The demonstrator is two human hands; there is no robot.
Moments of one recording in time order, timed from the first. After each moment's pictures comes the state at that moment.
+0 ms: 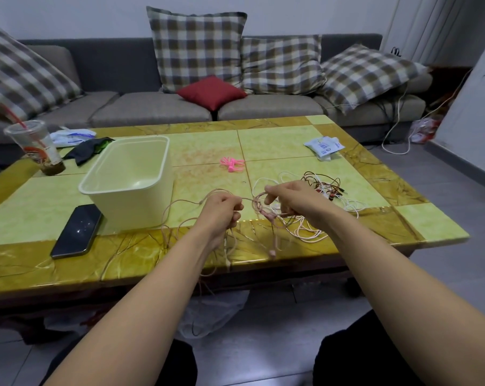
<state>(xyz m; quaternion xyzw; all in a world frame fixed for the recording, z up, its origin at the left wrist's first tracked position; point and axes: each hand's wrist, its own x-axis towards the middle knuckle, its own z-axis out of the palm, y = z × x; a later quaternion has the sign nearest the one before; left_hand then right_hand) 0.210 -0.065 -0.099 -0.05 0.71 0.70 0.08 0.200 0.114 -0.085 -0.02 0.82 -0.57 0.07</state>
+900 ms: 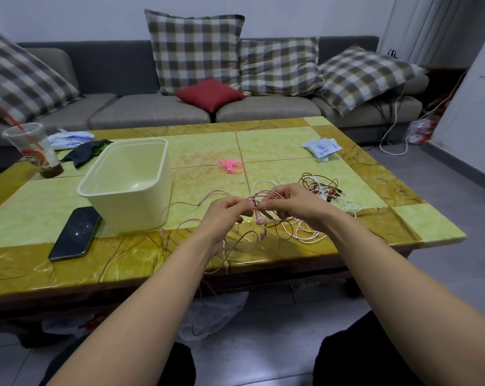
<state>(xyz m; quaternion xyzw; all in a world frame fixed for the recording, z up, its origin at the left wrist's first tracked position) 0.227 -0.060 -0.090 0.01 0.75 0.66 0.09 0.202 0.120 -0.090 -0.09 0.81 -0.56 0.12</state>
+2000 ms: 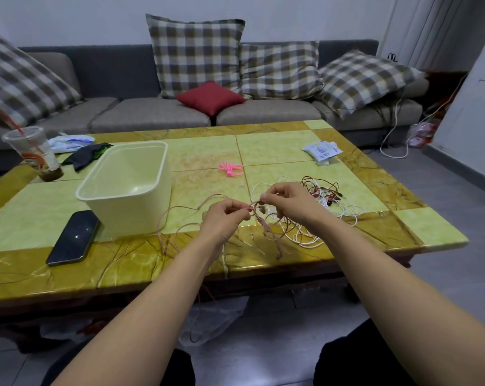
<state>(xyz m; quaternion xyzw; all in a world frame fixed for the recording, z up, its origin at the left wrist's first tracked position) 0.218 -0.060 -0.102 -0.02 0.78 0.62 0.04 0.201 0.111 -0.088 -0.05 0.83 -0.55 0.02</state>
